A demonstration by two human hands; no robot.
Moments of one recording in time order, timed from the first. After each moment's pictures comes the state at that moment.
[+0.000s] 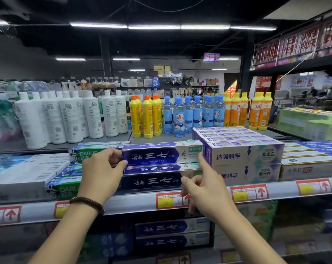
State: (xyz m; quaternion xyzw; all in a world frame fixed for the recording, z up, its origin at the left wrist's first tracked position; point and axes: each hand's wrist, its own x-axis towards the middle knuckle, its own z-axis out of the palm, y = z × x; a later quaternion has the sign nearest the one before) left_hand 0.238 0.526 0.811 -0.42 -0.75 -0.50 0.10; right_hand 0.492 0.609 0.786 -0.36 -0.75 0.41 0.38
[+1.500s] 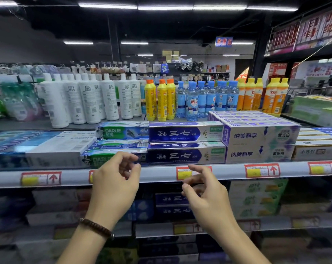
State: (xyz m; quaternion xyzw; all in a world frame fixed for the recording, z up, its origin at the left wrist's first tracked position) left_hand 0.275 0.427 0.768 -0.43 -0.70 -0.56 0.08; right_hand 0.470 0.533 0.724 -0.33 -0.73 0.39 0.46
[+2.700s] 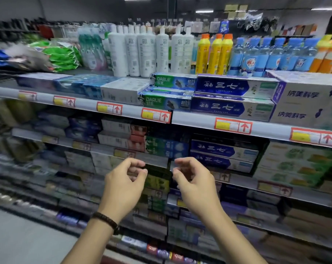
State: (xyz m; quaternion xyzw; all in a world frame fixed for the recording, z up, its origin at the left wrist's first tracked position) left_hand 0.322 0.281 0.664 -0.28 -0.82 -0.50 -0.02; right_hand 0.455 0.428 0.655 -0.26 -0.77 0.49 0.32
